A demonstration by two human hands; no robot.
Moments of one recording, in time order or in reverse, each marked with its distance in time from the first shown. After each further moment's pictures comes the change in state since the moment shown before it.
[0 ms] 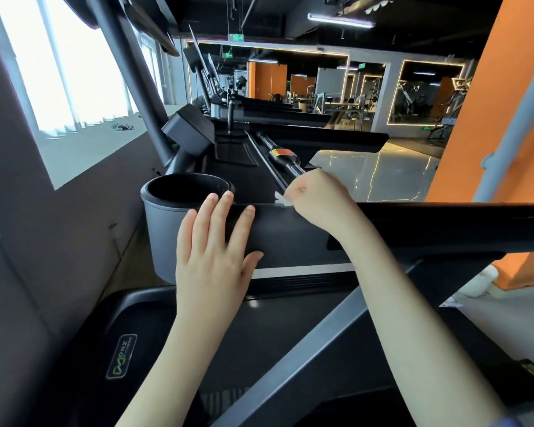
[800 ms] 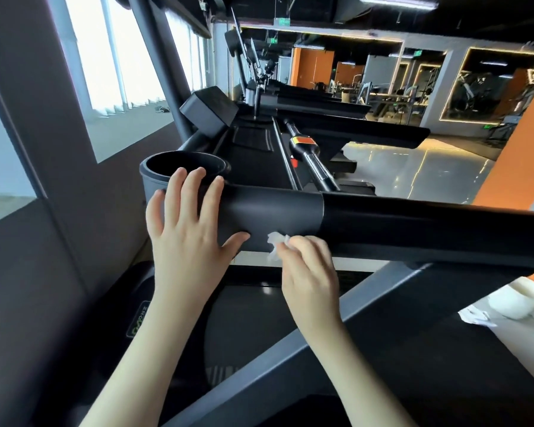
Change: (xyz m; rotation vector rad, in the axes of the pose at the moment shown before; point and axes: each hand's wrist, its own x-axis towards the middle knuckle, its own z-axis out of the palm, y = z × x) left_hand 0.002 0.006 -0.012 0.126 -0.069 -0.183; right_hand -0.098 0.053 0.087 0.063 0.705 -0.506
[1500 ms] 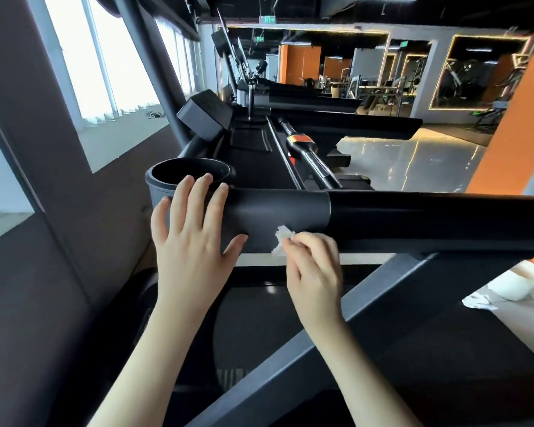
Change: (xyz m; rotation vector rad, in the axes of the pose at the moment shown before) left_hand -0.001 -0.014 -0.001 -0.053 -0.006 0.079; right_hand -0.003 -0.007 0.013 0.041 0.094 0.078
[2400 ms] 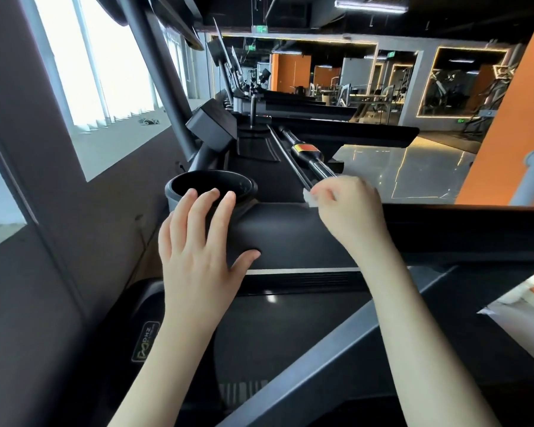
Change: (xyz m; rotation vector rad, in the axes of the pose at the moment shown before) left_hand 0.002 -0.025 0.009 -0.162 0.091 -0.013; right_hand 0.128 -0.001 0.000 -0.175 -0.494 0.326
